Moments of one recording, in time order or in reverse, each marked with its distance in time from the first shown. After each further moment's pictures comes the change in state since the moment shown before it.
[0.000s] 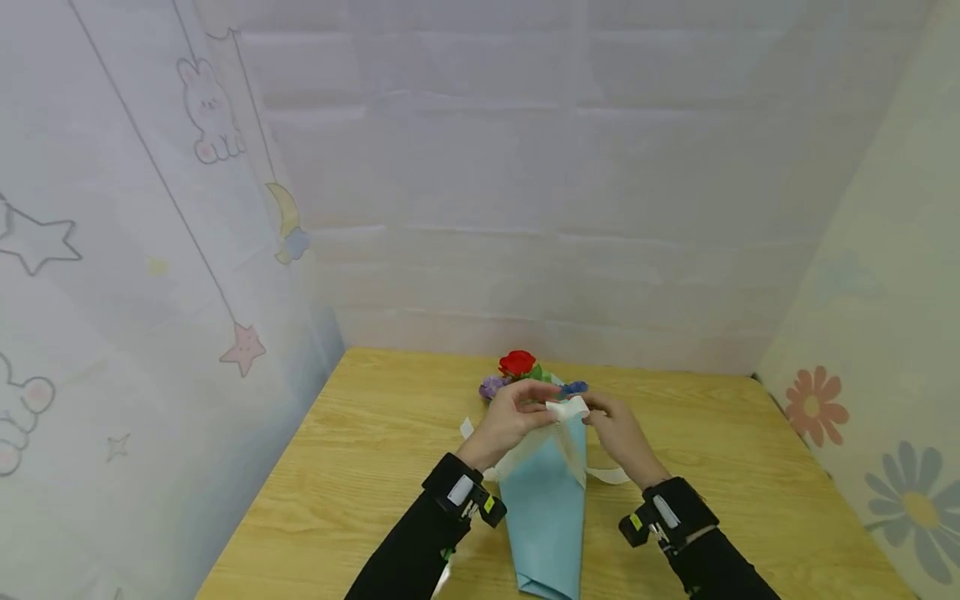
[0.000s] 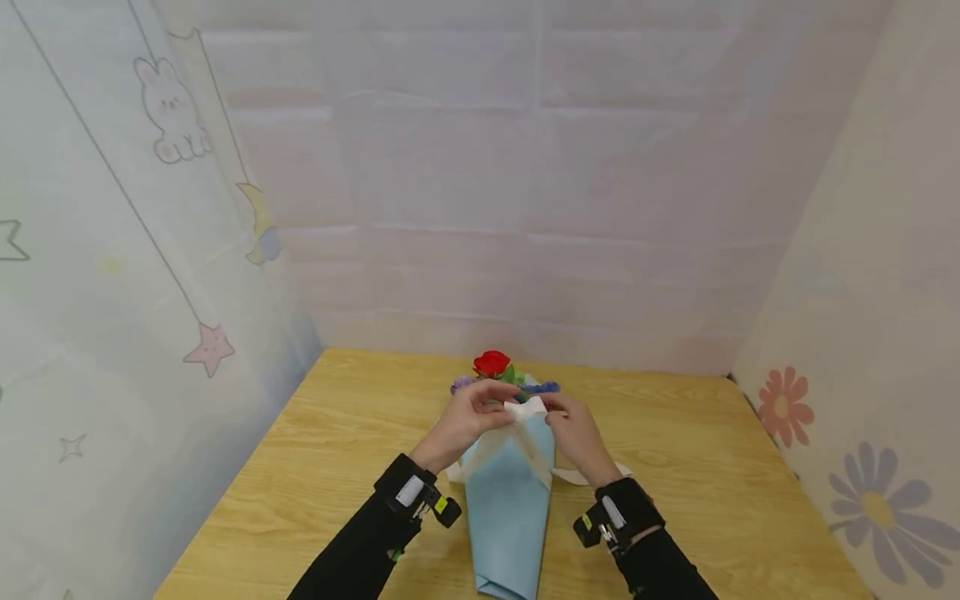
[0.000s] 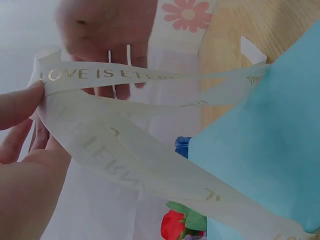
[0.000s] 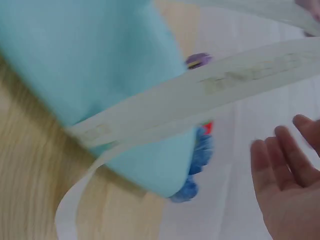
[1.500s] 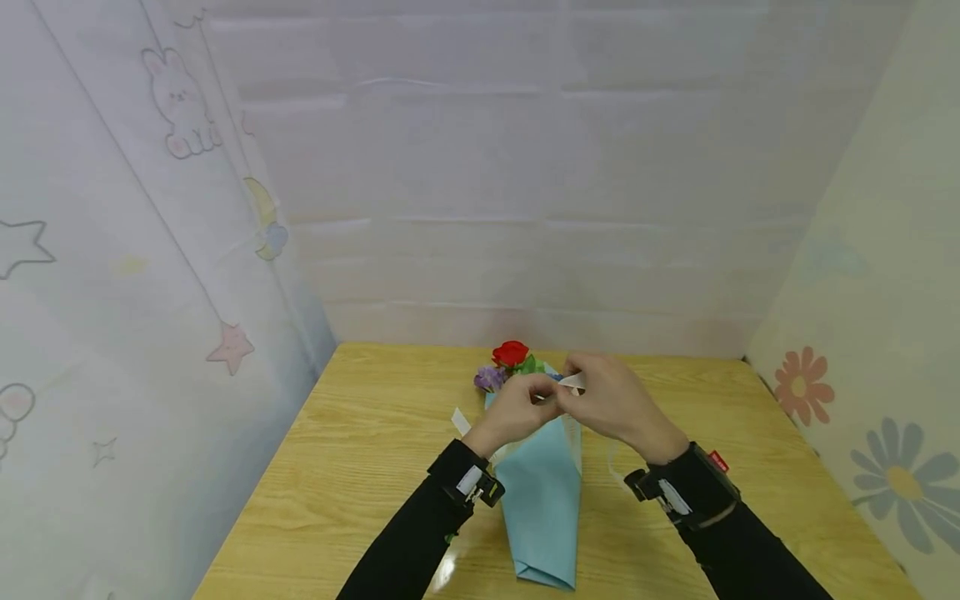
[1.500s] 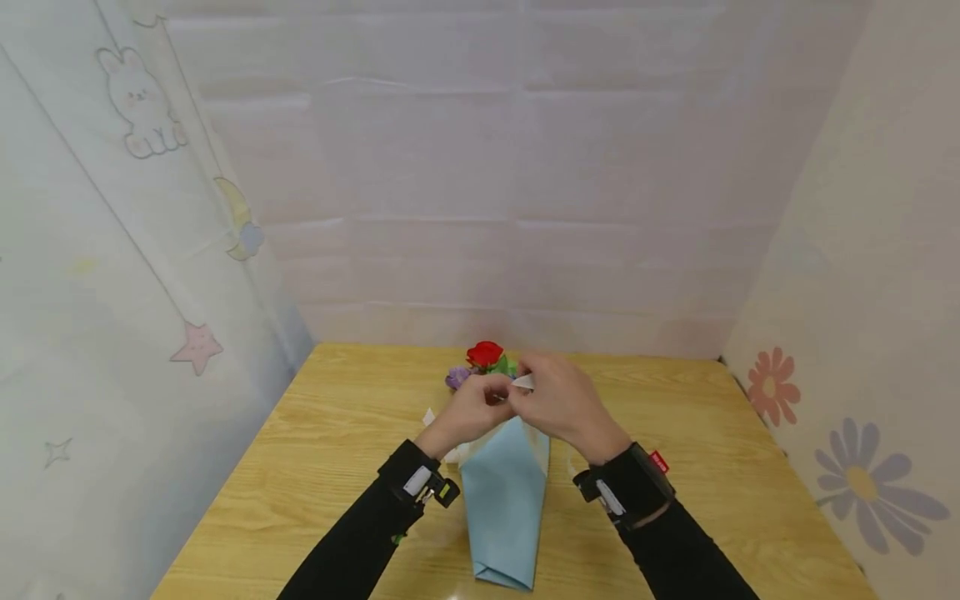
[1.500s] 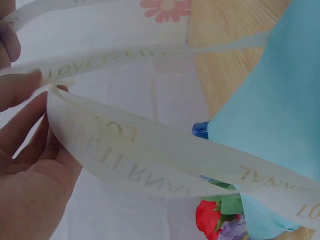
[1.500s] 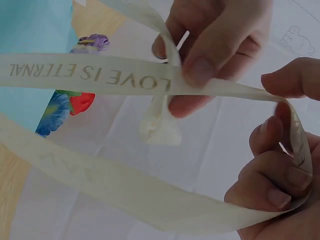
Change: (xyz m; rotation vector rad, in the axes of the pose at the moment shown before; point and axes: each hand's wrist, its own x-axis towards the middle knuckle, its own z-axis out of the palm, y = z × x) left_hand 0.003 0.025 0.004 0.452 -0.129 0.178; right_hand -0.009 -0.115 -0.013 -0.542 -0.011 -0.300
